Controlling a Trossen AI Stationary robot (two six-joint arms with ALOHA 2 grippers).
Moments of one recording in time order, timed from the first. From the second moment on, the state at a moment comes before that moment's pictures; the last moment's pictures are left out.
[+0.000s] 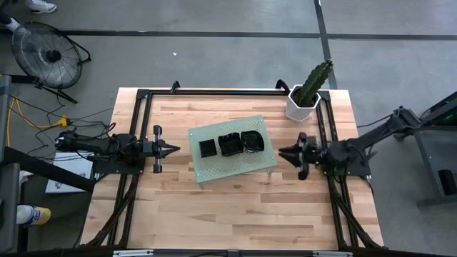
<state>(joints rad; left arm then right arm) -0.18 0.01 0.01 0.05 -0.24 0.26 0.43 0.63 0.24 0.33 0.59 0.45</state>
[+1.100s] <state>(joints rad) -0.18 0.01 0.01 0.05 -0.24 0.26 0.12 0.25 0.01 0.08 0.25 0.15</state>
